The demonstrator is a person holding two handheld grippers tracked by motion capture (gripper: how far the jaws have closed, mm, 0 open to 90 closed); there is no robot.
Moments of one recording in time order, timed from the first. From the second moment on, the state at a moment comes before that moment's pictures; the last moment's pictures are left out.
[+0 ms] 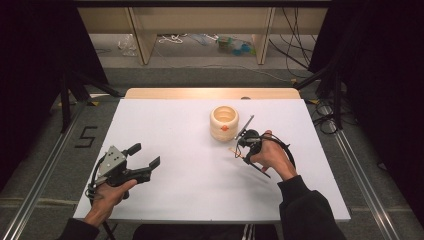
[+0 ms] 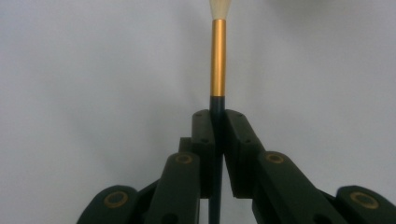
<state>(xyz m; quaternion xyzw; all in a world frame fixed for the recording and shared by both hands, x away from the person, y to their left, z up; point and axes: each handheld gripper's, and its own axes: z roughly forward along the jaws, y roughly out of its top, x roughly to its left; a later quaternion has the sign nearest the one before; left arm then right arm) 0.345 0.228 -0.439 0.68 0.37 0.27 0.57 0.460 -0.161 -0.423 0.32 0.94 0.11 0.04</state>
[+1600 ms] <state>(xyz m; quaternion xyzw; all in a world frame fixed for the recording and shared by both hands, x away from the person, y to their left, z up) 0.345 0.229 -0.439 0.68 0.37 0.27 0.57 0.466 -0.206 -0.363 0.33 0.81 0.46 0.15</state>
